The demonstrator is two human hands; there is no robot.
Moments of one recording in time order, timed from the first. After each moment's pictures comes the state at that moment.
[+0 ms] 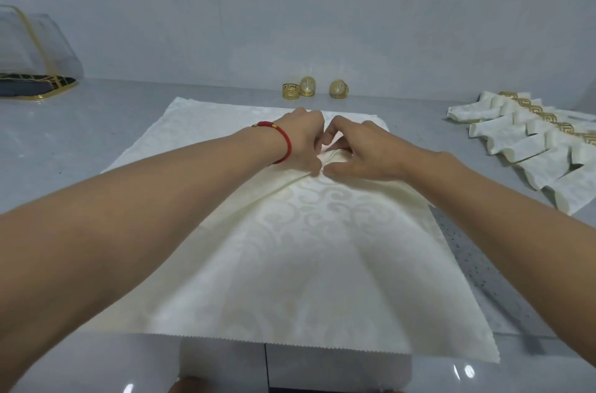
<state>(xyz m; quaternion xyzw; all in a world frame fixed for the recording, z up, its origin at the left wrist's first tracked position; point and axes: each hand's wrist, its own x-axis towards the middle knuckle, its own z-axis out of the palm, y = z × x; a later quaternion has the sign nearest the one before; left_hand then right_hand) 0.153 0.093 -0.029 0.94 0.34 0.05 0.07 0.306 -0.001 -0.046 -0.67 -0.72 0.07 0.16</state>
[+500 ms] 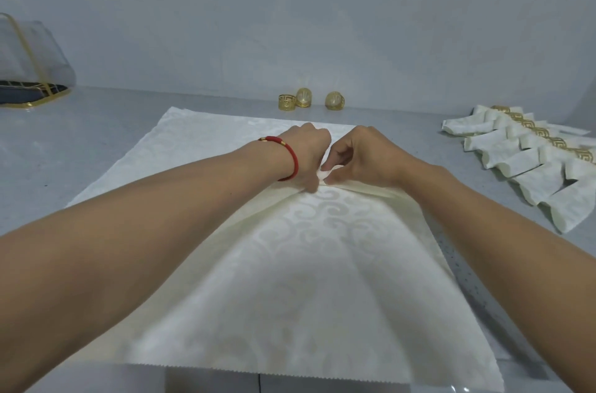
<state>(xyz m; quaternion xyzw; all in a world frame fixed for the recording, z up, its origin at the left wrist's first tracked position) 0.159 0.080 -0.025 0.95 0.31 0.04 0.01 0.311 0.003 -0.041 -0.66 -0.70 0.11 0.25</state>
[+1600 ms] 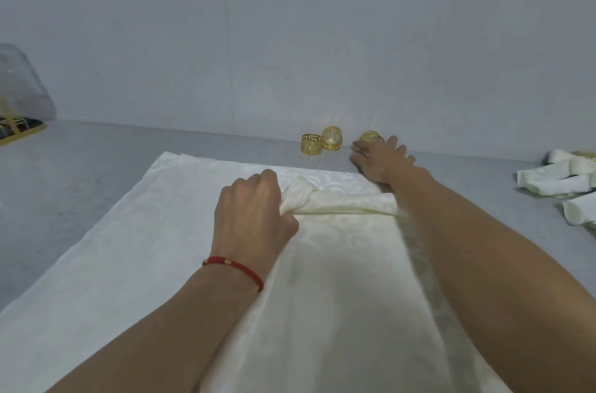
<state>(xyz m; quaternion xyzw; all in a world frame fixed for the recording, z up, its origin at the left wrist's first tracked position) 0.124 0.194 -0.089 0.82 0.46 0.34 0.01 0.415 0.248 -0.080 -0.87 -0.47 0.04 0.12</state>
